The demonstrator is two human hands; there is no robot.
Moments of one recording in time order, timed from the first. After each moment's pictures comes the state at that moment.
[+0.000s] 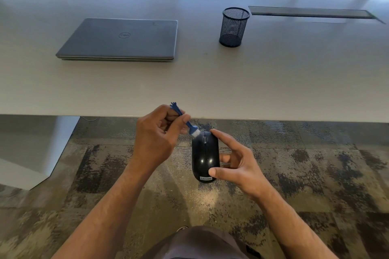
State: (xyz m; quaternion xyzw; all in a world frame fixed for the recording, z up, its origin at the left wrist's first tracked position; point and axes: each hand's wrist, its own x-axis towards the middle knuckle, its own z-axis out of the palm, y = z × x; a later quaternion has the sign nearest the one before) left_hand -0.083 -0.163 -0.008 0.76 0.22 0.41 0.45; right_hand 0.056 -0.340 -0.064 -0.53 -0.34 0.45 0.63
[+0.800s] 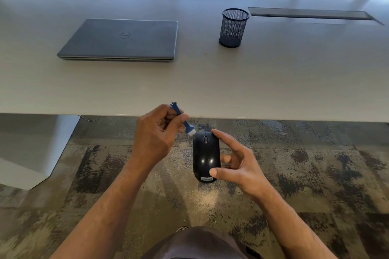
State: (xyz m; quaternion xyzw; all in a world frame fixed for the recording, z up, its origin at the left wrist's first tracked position) left_hand -0.085 -0.164 -0.002 0.77 0.24 0.38 0.46; right_hand 0.054 -0.344 -0.061 -0.53 -0.34 0.45 0.64
